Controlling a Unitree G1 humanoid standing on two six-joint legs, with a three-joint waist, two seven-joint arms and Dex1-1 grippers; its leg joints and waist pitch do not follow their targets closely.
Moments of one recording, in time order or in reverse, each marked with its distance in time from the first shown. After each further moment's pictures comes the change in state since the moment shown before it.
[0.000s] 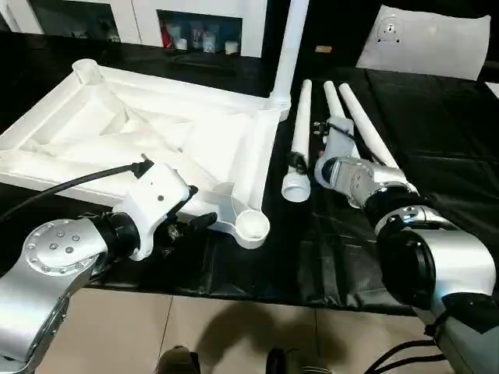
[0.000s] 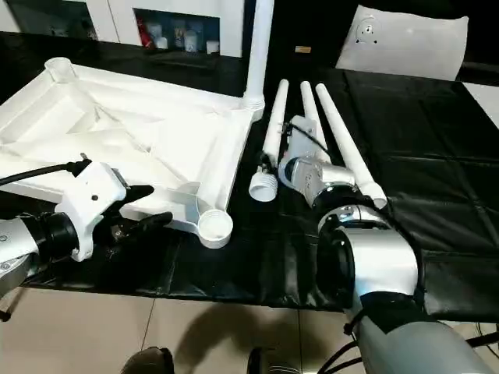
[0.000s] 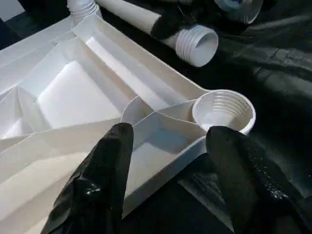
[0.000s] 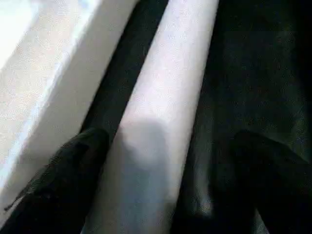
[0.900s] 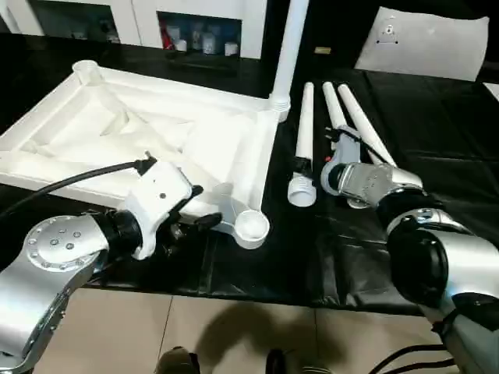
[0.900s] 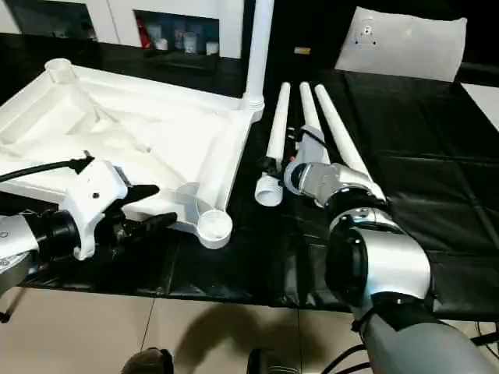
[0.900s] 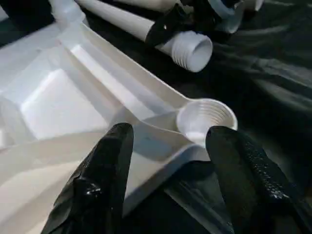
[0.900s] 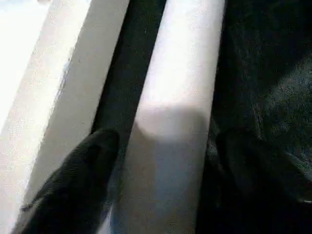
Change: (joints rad) left arm -0.008 0.018 -0.002 -0.011 -0.076 0.029 -0.025; right arm 0.007 -0.074 -0.012 -0.015 0.029 0.167 0.162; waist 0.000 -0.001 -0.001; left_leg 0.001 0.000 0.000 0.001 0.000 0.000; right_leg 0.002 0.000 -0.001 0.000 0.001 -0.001
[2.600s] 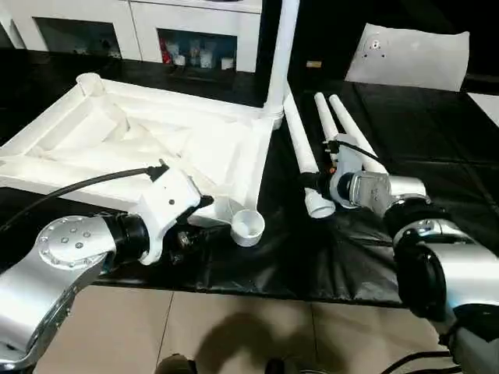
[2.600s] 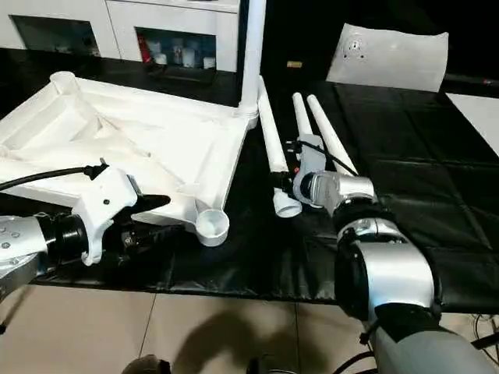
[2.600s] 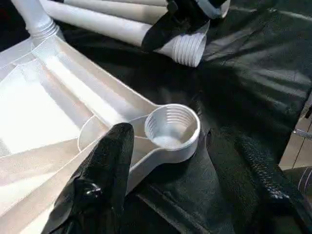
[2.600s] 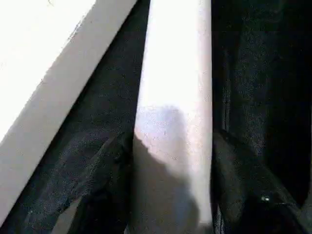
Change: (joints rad) left arm -0.031 0.009 -0.053 0.059 -0.027 -0.053 -0.009; right arm 0.076 -0.003 0.103 -0.048 -0.082 -0.099 0.080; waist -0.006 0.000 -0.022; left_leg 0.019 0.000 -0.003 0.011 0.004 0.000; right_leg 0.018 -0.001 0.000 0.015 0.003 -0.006
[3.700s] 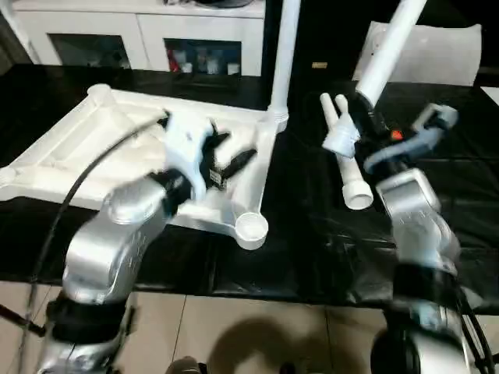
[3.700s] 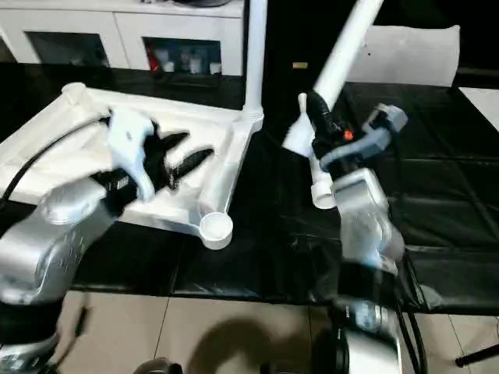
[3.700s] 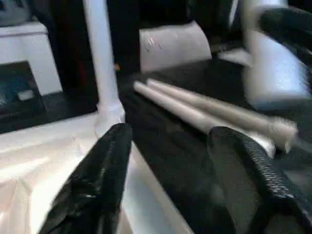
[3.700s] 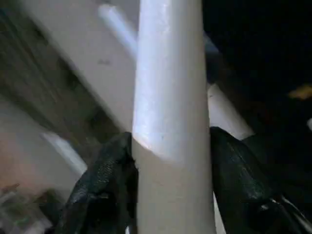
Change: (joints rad) left arm -0.259 -0.448 0.080 0.376 0.005 -0.187 0.289; right arm 0.492 0.213 -0.224 -1.129 0.593 -0.062 0.040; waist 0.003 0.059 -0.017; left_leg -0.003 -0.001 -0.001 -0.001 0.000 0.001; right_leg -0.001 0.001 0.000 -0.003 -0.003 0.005
